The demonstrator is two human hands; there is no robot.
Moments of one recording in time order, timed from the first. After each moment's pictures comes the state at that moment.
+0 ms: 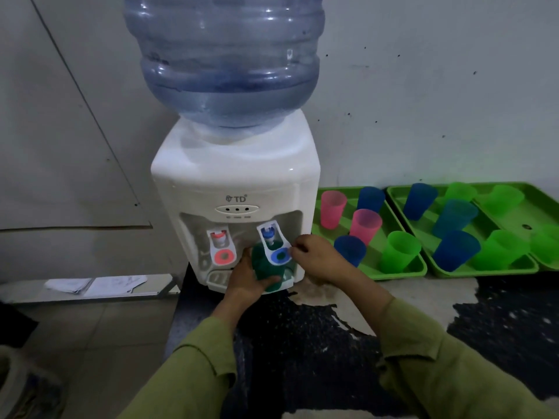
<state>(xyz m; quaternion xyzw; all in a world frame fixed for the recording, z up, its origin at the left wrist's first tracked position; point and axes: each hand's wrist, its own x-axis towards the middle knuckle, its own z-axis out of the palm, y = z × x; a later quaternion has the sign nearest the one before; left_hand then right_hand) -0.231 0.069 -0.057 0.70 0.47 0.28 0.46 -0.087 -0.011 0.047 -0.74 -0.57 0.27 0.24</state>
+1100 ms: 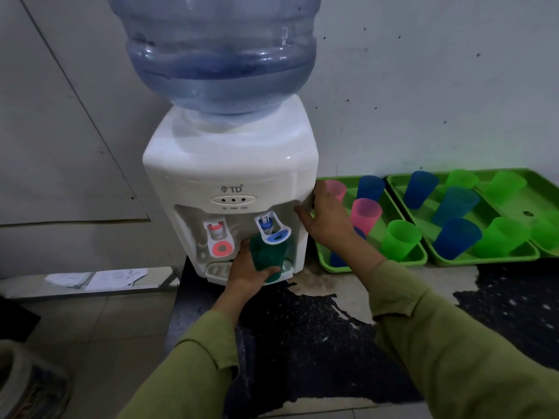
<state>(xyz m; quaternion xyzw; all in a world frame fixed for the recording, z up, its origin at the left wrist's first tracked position) -0.225 0.075 -0.065 0.72 0.48 0.28 0.40 -0.063 0.009 0.060 -0.74 -0.58 0.04 0.34</state>
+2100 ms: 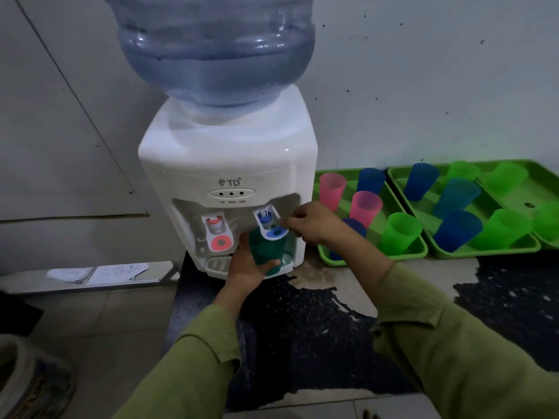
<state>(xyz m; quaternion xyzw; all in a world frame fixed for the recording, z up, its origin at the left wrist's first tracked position) -0.226 0.069 -0.059 0.72 0.48 0.29 0.42 -0.083 0.003 0.075 -0.76 -0.48 0.34 0.28</state>
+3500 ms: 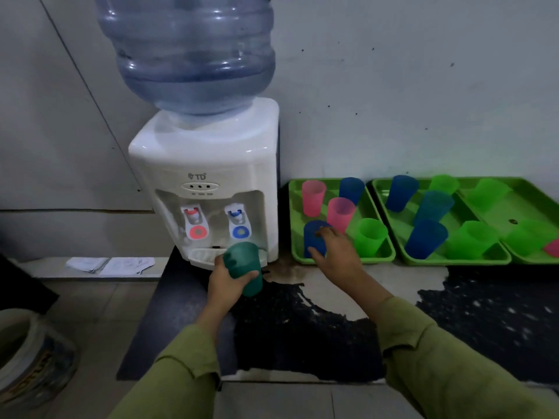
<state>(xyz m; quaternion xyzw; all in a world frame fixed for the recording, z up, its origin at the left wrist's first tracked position) -0.222 -0.012 -0.068 0.61 0.57 0.35 0.42 0.000 -0.096 0.007 -0.76 -0.59 0.07 0.26</state>
